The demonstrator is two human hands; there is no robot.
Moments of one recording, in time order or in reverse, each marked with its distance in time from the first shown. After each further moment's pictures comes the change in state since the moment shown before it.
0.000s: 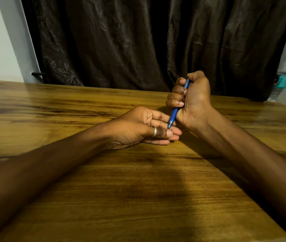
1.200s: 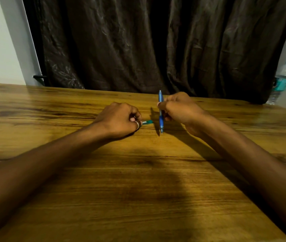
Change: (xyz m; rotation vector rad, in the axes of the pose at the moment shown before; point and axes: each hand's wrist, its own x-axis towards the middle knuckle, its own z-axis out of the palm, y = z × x) left_hand -0.003 0.001 -0.035 1.134 0.609 -0.016; right_hand 0.017 0.009 -0.018 -1.223 -0.092 -0.155
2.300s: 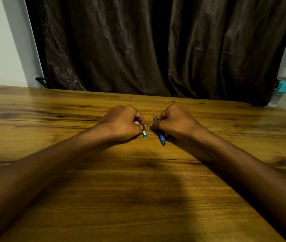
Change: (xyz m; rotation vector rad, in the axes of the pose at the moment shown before) left_hand 0.000 0.008 0.000 -0.051 -0.046 -0.043; right_hand -0.004 0.016 0.017 -0.363 -0.048 -0.109
